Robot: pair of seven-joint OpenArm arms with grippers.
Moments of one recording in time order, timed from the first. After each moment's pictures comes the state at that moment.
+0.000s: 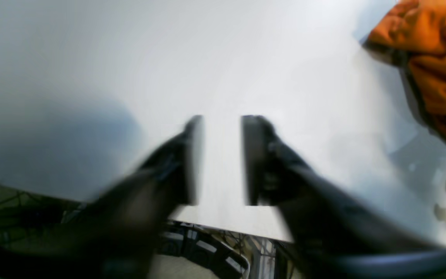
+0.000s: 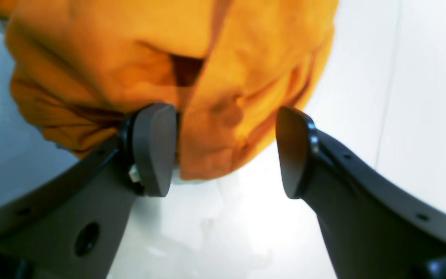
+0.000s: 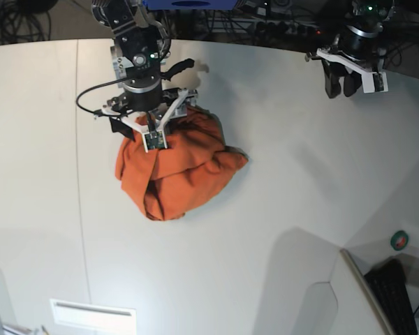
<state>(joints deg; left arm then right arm) 43.3 -18.6 -9.4 100.1 -28.1 -1.1 7.5 -18.0 -2.4 -21.1 88.2 -14.7 -14.2 -28.7</state>
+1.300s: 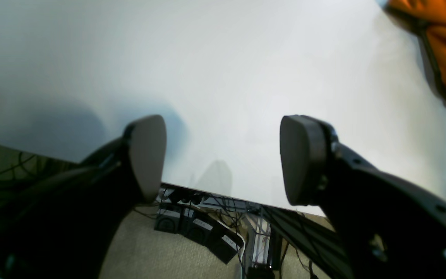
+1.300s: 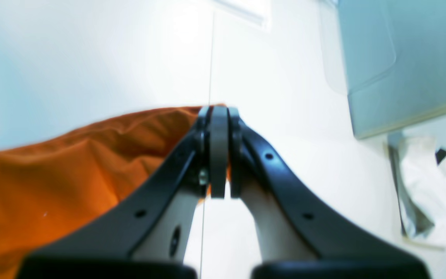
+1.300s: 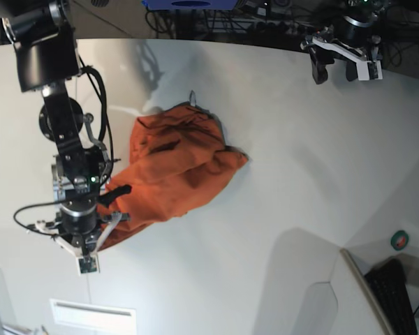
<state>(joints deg) 45.2 -17.4 -9.5 98.1 -28.0 -1.2 7.7 11.1 7.1 -13.5 81.3 -14.4 -13.7 -35.2</state>
